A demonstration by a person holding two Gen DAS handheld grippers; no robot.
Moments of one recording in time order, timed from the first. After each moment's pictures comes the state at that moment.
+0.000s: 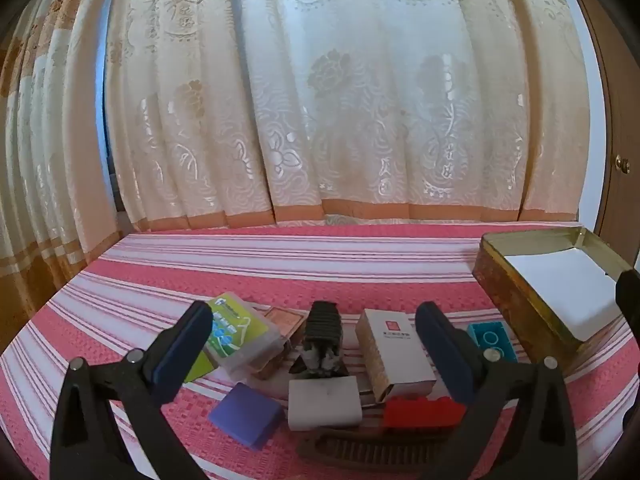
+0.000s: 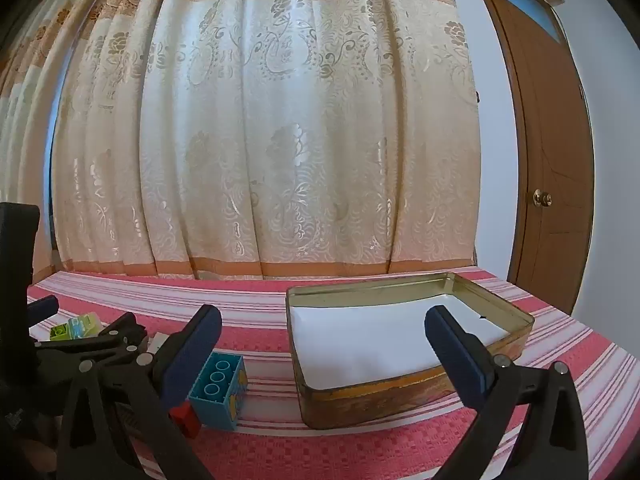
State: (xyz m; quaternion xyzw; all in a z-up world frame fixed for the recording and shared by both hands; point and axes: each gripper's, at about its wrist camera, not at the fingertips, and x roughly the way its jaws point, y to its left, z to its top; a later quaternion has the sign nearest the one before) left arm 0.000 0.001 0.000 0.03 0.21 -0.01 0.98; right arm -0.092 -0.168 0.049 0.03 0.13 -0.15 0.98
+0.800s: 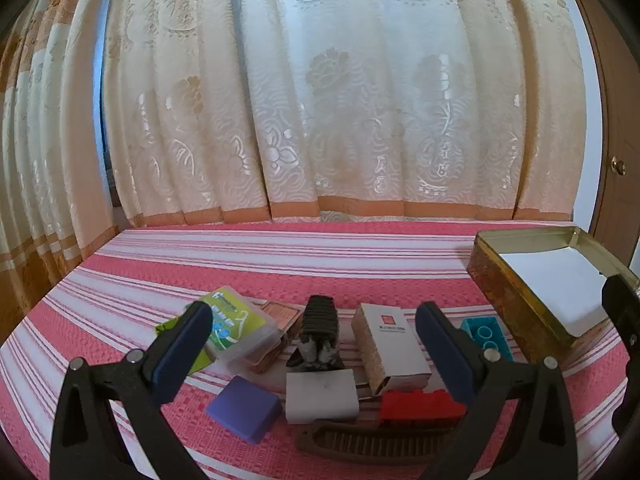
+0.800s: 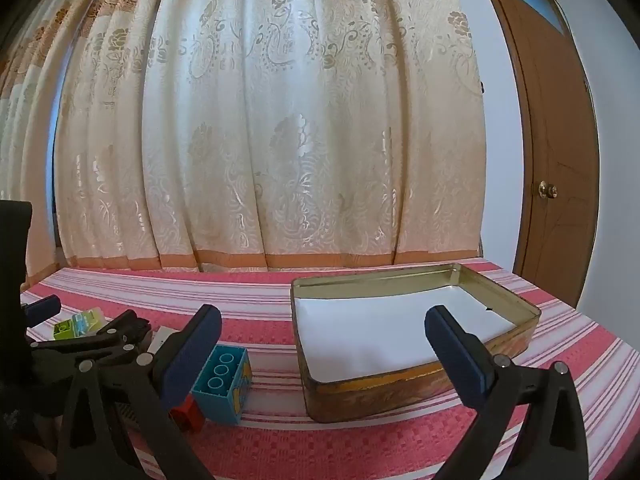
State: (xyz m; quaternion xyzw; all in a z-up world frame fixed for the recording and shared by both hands) left arm -0.003 -0.003 0.000 0.03 0.22 -0.02 0.98; right arm -0.088 -0.167 0.044 0.04 0.14 -0.14 0.98
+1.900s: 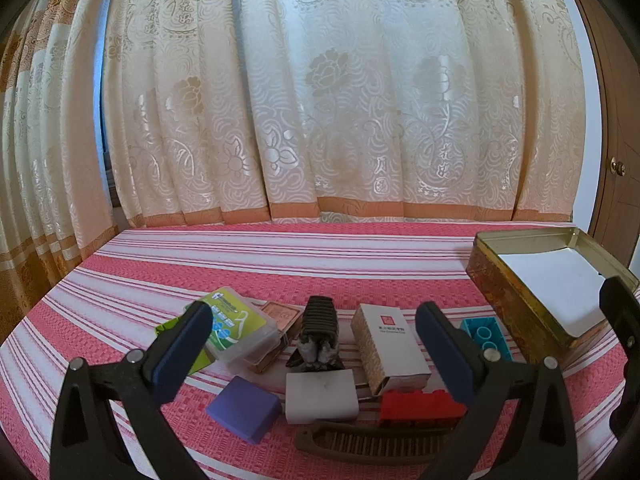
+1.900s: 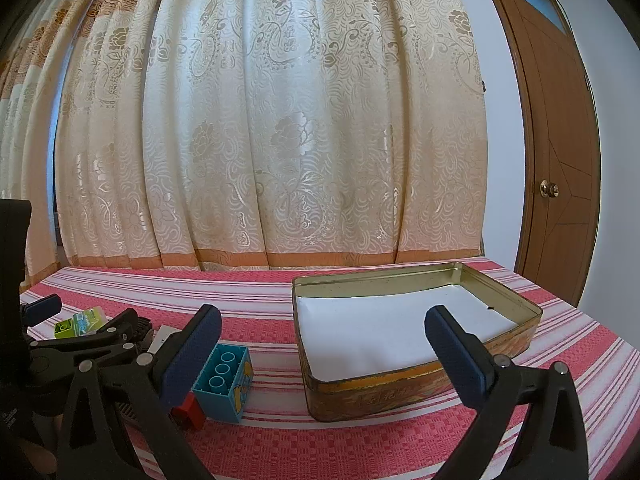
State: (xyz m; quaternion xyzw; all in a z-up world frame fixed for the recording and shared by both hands) left arm -0.003 -0.001 0.001 0.02 0.21 -0.02 0.98; right arm -0.087 -0.167 0.043 0.05 0.15 -0.13 0.98
